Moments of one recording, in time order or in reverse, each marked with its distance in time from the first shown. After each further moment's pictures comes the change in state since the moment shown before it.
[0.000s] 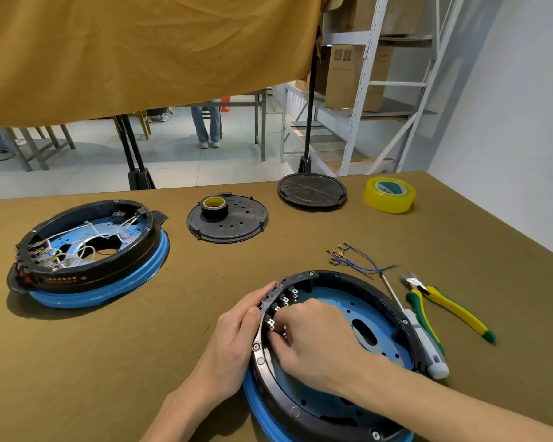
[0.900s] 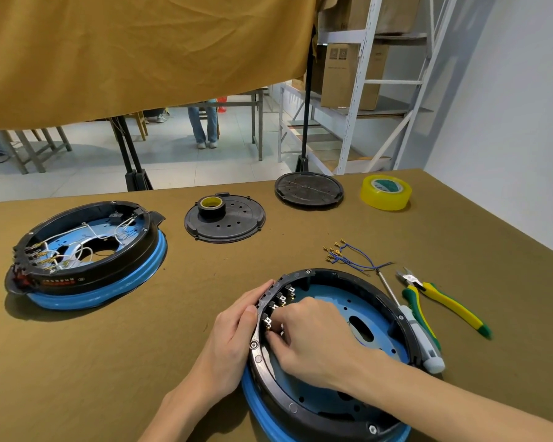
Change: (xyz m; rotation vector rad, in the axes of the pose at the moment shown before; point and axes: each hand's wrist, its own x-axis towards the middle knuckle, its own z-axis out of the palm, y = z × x) left_hand 0.000 -0.001 -0.001 0.000 -0.007 0.004; right_hand -0.001 0.001 -0.004 0.019 0.003 -0.017
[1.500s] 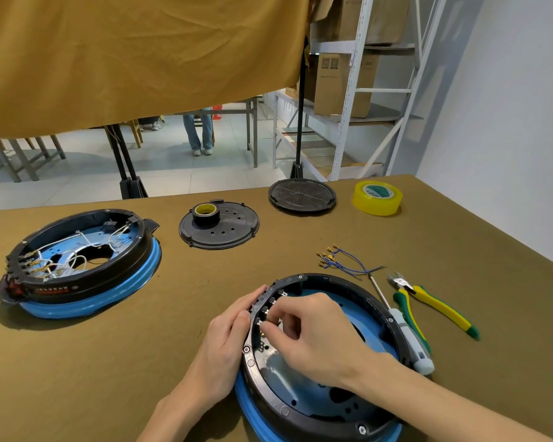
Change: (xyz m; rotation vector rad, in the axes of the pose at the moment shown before) left_hand 0.001 -0.001 0.001 -0.012 0.007 0.026; right_hand -0.013 0.009 -0.012 0.368 0.169 -0.012
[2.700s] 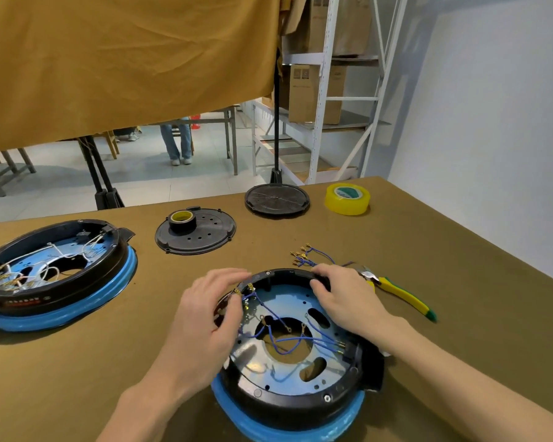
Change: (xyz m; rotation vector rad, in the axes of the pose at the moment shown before) left_hand -0.004 0.079 -0.001 0.420 0.108 0.185; right_hand -0.002 0.077 -0.052 -0.267 0.072 0.336
